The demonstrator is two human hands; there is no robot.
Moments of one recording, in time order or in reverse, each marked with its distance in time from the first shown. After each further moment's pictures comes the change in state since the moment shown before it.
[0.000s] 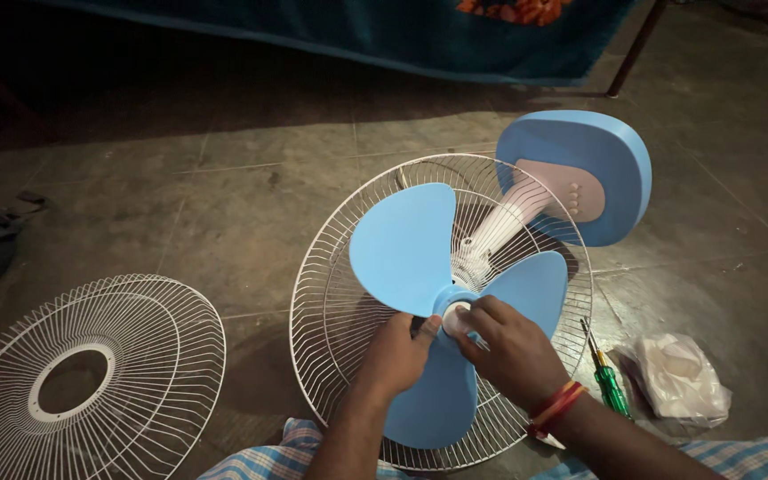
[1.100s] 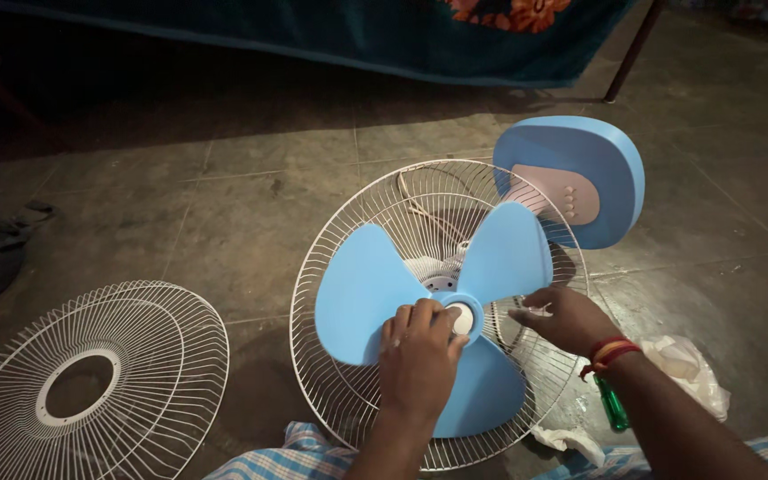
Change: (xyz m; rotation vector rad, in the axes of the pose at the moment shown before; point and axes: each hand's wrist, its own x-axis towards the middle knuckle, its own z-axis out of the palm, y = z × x) left_hand -0.035 0.032 0.018 0.416 0.417 0.566; right_hand 0.014 0.108 -0.021 -0.037 -0.421 0.650
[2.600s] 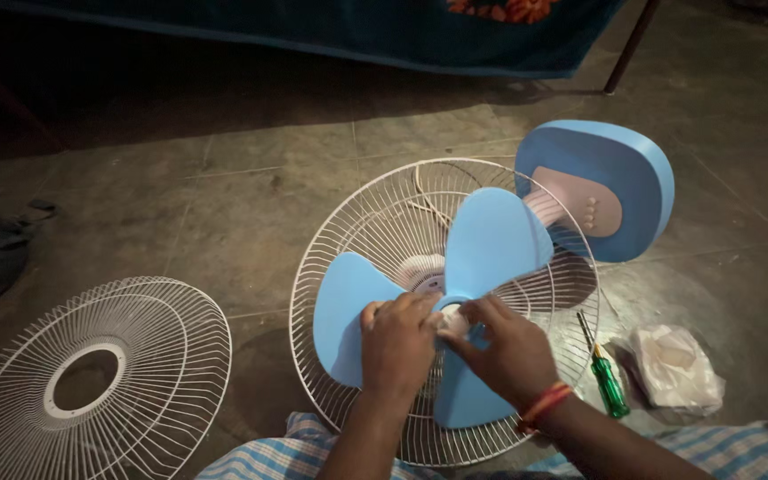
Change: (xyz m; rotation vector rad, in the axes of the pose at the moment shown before) left_hand 0.005 -0.019 -0.009 -0.117 -0.091 -0.135; right_hand -0.088 -0.095 0.032 0.222 0.485 -0.494
